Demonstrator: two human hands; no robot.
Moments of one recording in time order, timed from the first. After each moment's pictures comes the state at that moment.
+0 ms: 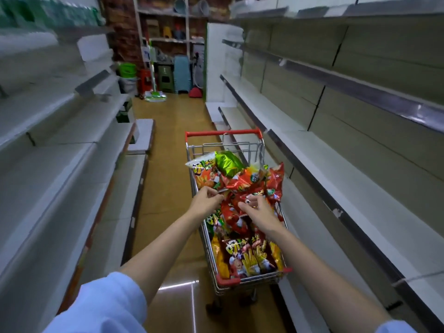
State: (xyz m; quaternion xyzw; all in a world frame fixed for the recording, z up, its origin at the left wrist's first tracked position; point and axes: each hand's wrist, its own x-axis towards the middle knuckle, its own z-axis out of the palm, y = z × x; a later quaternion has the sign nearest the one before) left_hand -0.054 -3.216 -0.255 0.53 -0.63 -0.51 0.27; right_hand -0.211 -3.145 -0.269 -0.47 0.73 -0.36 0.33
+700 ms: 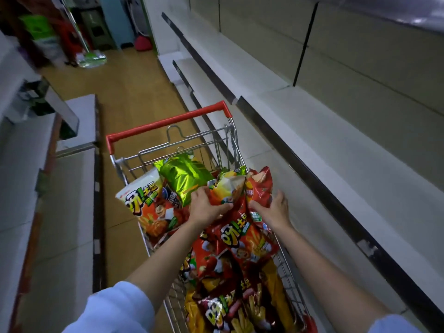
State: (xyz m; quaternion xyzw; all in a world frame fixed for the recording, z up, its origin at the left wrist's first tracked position) left_hand -0.280 -3.458 -0.371 0.56 -0.69 -0.44 0.10; right_hand -0.435 -3.359 -0.396 -0.23 0.84 -0.36 0.34
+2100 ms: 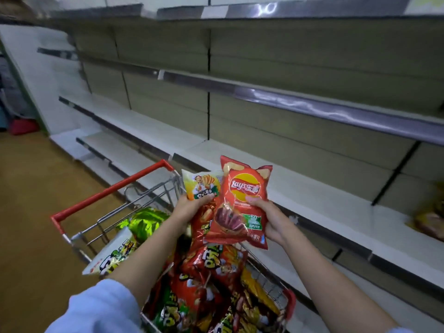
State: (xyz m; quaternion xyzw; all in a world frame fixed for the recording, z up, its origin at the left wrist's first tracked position) left_hand -0.242 -3.456 -0.243 0.30 -0.66 -0.68 0.09; right_hand -0.330 -3.263 -0.242 -0.08 0.55 -0.74 0.38
